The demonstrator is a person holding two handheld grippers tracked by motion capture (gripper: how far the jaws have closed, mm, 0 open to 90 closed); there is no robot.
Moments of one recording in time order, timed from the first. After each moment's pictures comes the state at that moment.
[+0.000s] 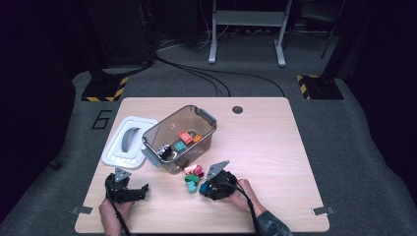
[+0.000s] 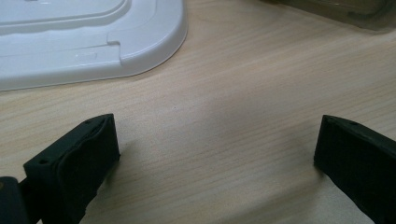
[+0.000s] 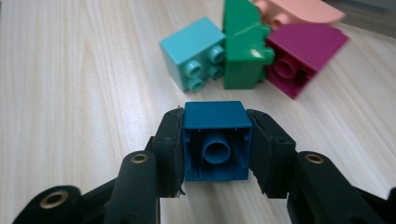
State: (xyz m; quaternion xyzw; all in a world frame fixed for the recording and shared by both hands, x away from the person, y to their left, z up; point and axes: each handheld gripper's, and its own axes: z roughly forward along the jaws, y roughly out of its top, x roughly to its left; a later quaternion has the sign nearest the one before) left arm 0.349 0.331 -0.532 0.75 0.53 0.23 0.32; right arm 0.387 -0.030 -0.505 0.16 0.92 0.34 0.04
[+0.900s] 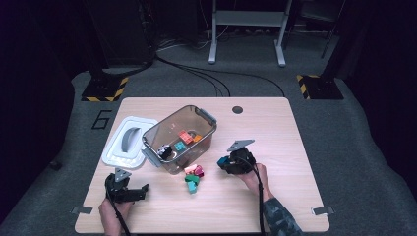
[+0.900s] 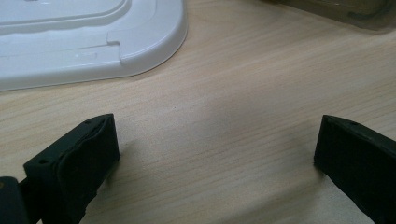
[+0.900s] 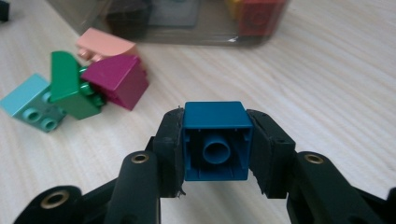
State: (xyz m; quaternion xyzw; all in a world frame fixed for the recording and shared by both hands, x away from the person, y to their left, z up) left arm 0.349 0.331 -0.532 0.75 0.53 0.23 0.32; right arm 0.442 -0.086 -0.482 0.32 0.87 0.37 0.10
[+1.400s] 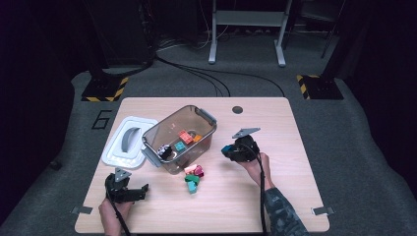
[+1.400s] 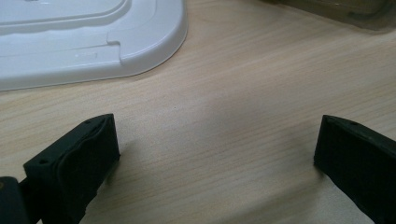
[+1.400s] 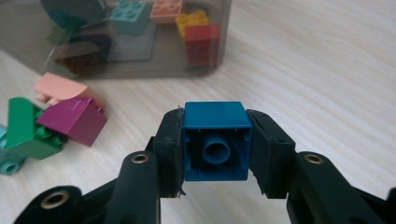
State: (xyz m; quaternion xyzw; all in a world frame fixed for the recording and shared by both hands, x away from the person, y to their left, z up) left arm 0.349 0.332 -0.532 0.75 0.53 0.23 0.32; right arm 0.472 -0.097 -0.467 0.36 0.84 0.38 0.11
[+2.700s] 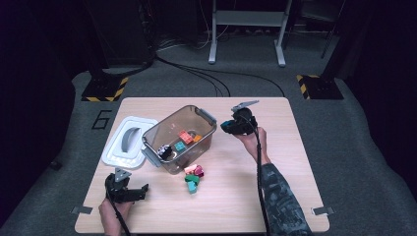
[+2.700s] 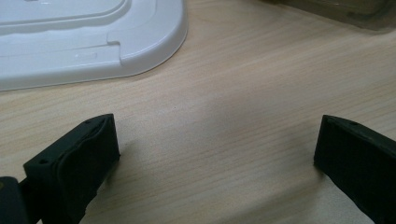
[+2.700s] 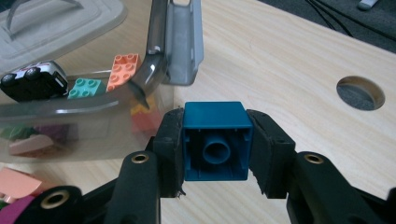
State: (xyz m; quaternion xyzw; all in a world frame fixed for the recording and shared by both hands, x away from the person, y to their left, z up) left arm 0.349 0.331 -0.532 0.75 0.54 0.23 0.32; right arm 0.538 -0.090 -0.417 0.39 0.83 0.38 0.14
